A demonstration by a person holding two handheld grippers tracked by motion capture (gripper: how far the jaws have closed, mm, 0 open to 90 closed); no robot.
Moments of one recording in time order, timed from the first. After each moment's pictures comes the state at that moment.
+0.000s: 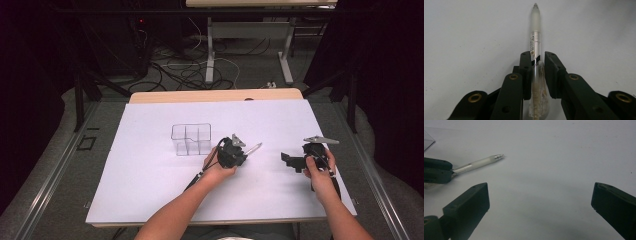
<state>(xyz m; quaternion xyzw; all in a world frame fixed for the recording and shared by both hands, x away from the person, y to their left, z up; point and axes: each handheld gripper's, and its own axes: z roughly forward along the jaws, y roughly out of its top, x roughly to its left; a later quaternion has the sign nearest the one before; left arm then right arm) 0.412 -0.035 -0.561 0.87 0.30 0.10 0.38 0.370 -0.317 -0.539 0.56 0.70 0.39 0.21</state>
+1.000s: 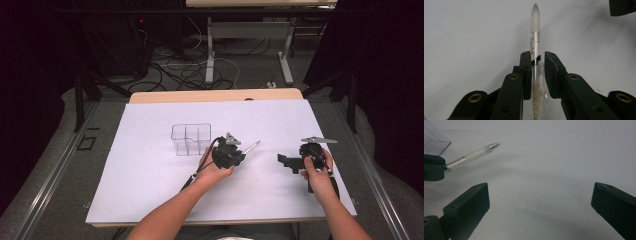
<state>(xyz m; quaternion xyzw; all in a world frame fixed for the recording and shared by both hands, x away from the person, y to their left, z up) 0.395 -0.017 -0.535 0.85 0.32 0.08 0.40 0.367 -0.308 -0.536 0.57 0.70 0.40 0.16</state>
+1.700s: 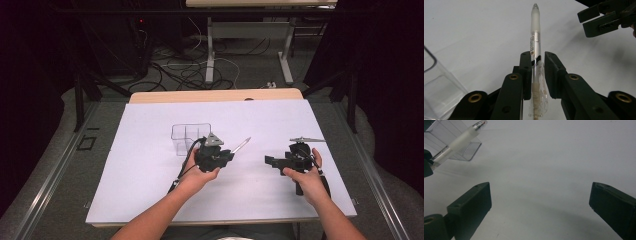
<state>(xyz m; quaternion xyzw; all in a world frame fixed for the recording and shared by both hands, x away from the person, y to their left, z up) 0.368 0.032 -0.503 0.83 0.33 0.08 0.45 0.362 -0.270 -0.527 0.57 0.70 0.42 0.10</state>
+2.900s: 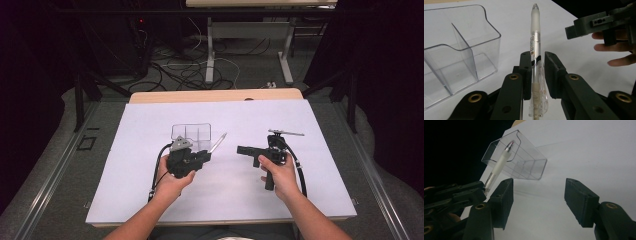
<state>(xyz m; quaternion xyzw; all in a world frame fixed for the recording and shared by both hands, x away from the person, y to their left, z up) 0.342 0.099 -0.490 0.77 0.40 0.08 0.49 0.370 -0.197 -0.500 0.58 0.63 0.51 -0.06</state>
